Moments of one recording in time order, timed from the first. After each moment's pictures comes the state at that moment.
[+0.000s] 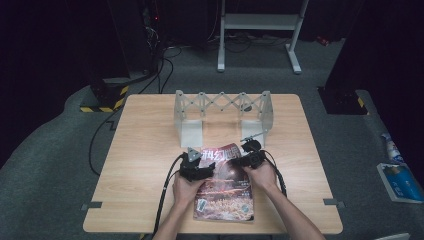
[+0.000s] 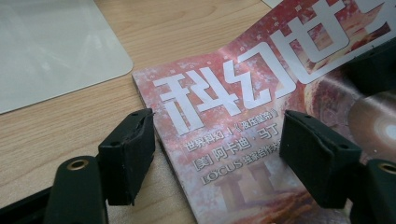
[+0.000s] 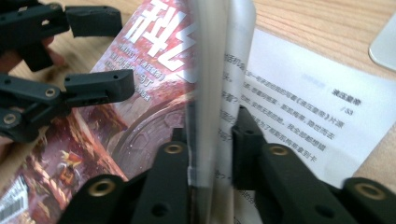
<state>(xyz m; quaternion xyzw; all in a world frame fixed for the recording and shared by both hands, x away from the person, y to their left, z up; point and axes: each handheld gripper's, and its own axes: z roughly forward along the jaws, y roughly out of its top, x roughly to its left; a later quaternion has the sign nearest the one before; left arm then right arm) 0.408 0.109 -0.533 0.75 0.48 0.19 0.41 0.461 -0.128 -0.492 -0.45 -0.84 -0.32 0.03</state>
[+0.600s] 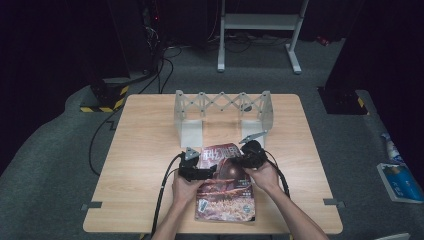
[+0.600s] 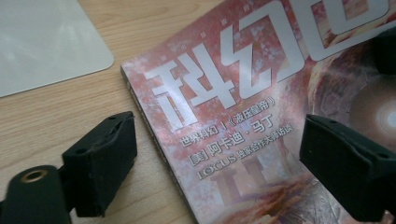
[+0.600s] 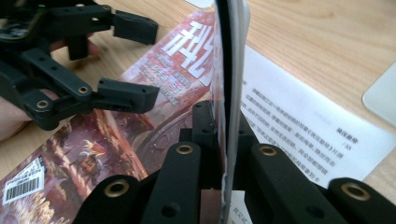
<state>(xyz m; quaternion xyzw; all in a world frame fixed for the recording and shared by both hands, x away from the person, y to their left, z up) 0.410 0.115 -0.533 0.75 0.47 0.13 0.44 0.443 -0.126 -0.467 -0.36 -0.86 -0.35 -0.02</state>
